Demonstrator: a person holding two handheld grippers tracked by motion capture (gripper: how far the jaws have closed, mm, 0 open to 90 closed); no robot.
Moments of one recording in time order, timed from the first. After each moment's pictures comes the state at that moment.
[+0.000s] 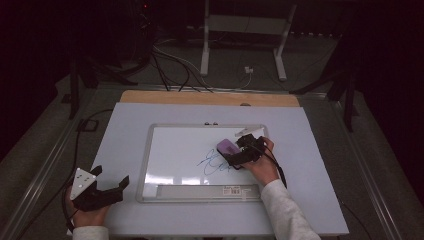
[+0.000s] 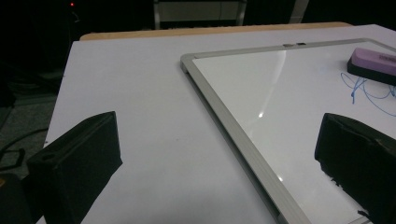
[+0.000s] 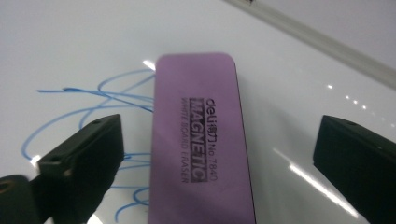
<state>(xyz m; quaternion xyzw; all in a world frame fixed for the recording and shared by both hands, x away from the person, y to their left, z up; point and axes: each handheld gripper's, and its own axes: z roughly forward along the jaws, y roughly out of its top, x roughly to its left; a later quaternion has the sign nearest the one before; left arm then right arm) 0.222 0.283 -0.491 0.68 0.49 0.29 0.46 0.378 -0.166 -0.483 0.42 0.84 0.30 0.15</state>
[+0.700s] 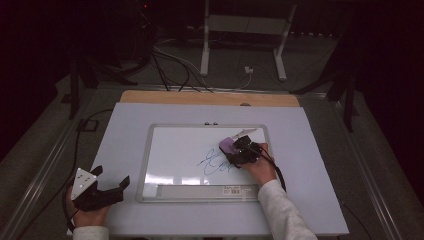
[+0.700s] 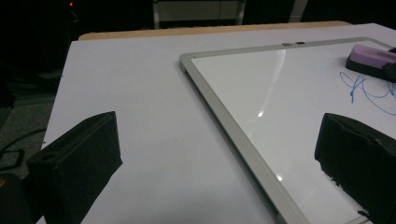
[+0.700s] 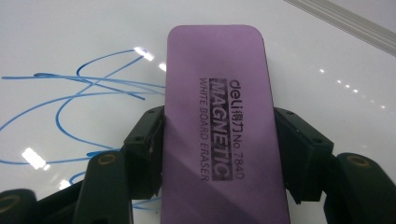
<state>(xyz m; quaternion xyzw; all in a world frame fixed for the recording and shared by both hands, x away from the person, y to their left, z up) 0.221 0.282 -0.491 0.68 0.49 0.29 0.46 0.379 -0.159 -0.496 0.43 0.85 0.27 0.15</state>
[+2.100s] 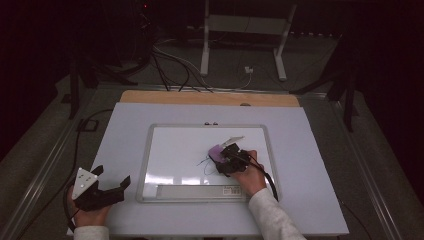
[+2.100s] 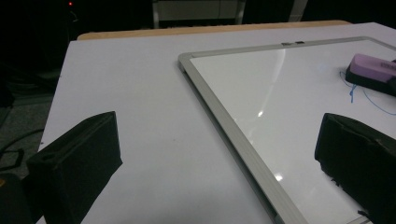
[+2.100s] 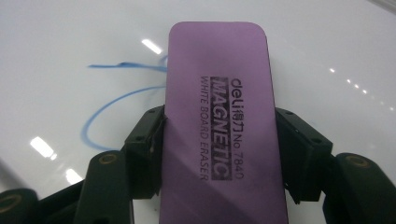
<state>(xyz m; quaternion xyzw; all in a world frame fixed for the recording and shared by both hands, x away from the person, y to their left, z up) 0.223 0.281 -0.492 0.68 0.49 0.29 0.46 0.350 -0.121 -0.494 0.41 0.86 0.26 0.14</state>
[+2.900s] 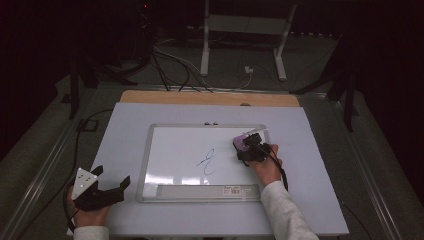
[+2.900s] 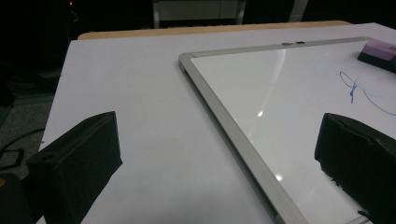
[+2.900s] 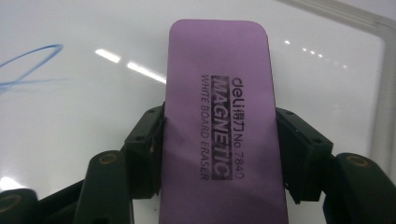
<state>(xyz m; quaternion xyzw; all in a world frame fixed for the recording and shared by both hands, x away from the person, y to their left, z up) 0.222 0.281 -0.491 0.68 0.49 0.29 0.46 0.381 -0.180 -0.495 0.52 0.80 0.23 0.18</state>
